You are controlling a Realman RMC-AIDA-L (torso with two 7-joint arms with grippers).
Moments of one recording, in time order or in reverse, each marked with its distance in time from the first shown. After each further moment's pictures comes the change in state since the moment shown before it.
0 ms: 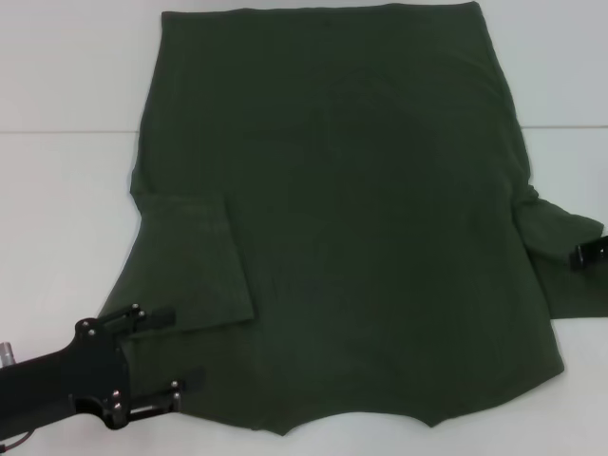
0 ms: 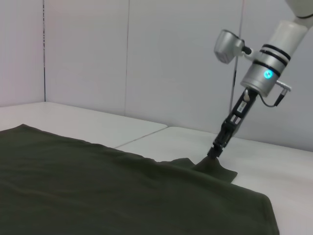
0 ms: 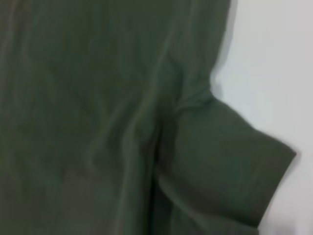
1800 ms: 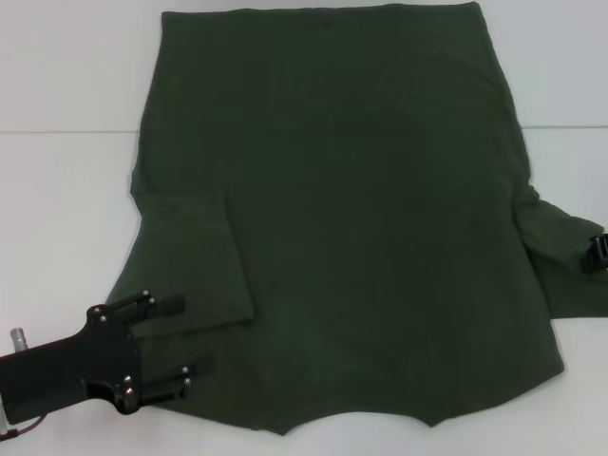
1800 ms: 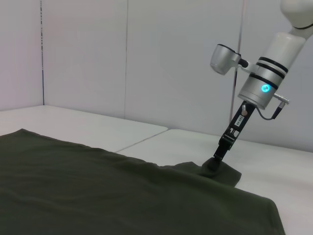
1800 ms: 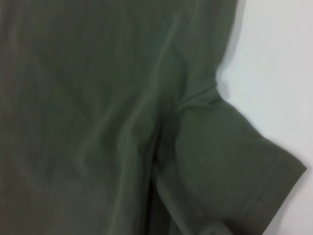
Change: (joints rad) left arm -0.032 0.001 0.002 -0.017 -0.001 -0.025 -0.001; right arm 0.016 0.012 -0.042 0.086 -0.012 0.118 -0.017
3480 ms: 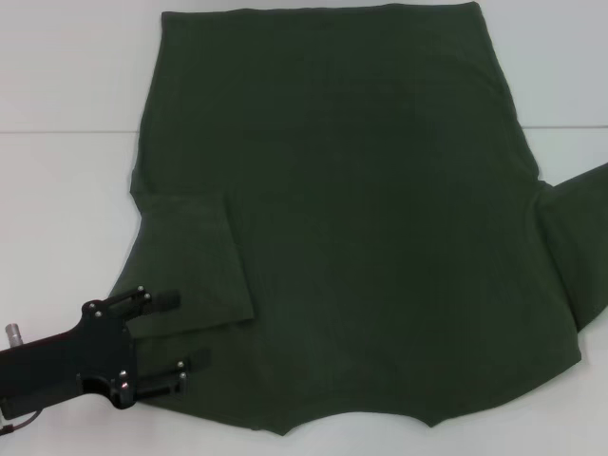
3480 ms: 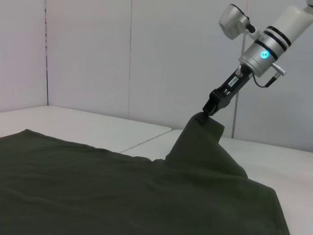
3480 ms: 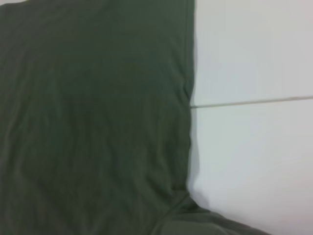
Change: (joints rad) left arm -0.004 0.005 -0.007 0.004 -0.001 -0.001 -0.008; right arm -0.003 -0.026 0.149 -0.194 0.066 -0.046 0.000
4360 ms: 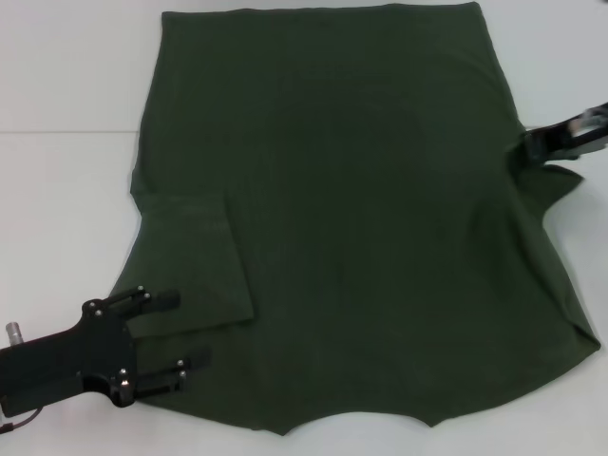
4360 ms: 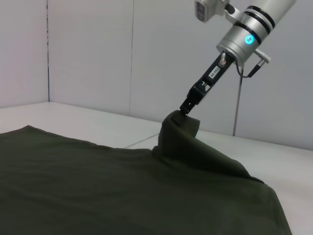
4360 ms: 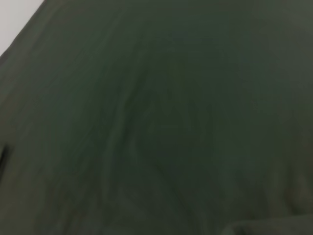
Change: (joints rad) left arm -0.005 0.003 0.000 0.000 0.007 -0.007 -0.014; right arm 0.146 0.068 -0.214 0.014 0.008 -0.048 0.036
